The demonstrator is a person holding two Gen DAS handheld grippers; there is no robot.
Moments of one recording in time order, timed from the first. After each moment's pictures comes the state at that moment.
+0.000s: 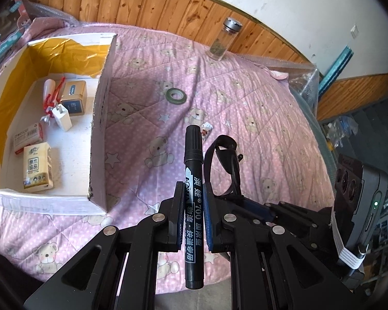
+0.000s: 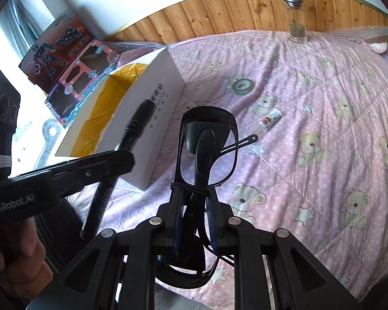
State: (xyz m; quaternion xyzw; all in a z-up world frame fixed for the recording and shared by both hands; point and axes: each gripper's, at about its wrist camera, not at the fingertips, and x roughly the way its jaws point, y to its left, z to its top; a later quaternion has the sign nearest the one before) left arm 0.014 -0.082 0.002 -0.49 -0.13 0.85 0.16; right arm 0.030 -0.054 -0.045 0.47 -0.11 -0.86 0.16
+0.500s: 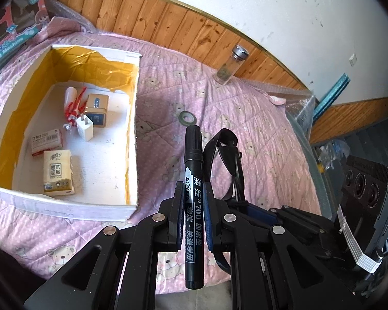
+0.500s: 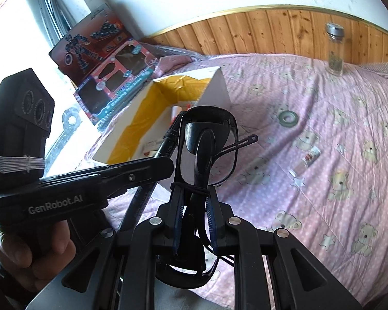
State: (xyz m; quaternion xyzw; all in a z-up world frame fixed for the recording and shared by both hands) left arm 0.022 -0.140 0.027 -0.46 -0.19 0.86 0.15; right arm 0.030 -0.106 0.008 0.44 -0.09 -0.87 0.23
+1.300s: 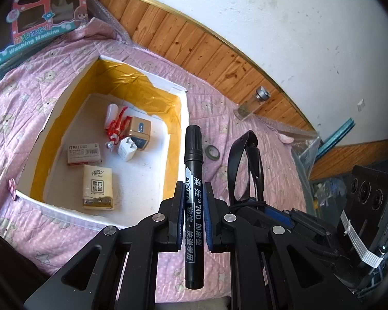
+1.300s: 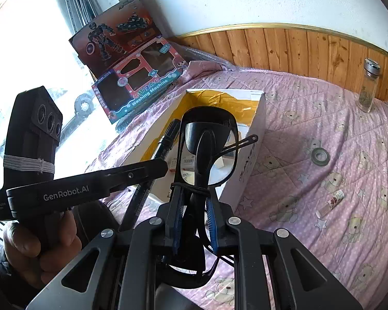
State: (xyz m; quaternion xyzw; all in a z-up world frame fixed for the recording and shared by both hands) left arm 0.017 -0.231 0.039 -0.42 -0.27 0.86 0.11; right arm -0.003 -0.169 0.044 0.42 -0.04 -0.87 0.27
